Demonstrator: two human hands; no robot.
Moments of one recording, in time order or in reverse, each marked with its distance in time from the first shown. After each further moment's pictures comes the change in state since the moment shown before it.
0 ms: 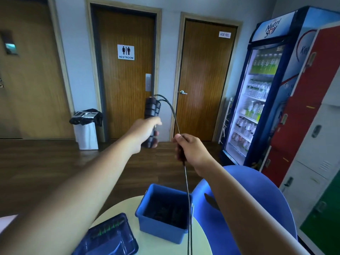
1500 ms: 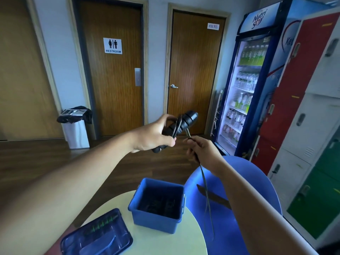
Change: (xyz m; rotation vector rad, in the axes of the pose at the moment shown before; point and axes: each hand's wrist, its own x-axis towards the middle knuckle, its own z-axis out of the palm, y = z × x) left_hand -0.020 -0.002 0.032 0.501 -0.601 0.255; right_hand 0.001 0.059 -0.070 -0.164 0.091 -0.150
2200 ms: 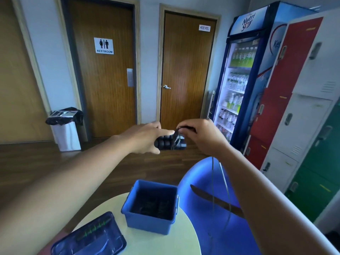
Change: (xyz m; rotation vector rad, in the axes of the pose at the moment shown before) left_hand 0.023 -0.009 -0.001 1.064 0.057 0.078; right_hand -0.003 -0.081 -0.034 -0.628 0.017 -0.428
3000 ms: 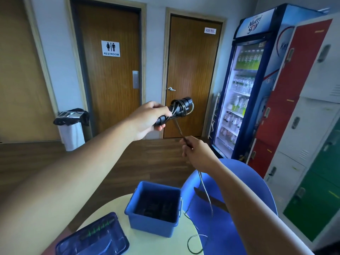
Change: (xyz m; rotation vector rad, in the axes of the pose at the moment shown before) left_hand 0.003 0.010 -0.045 -1.450 0.265 -0.357; right_hand -0.018 0.017 0.058 0.210 -0.108 0.375
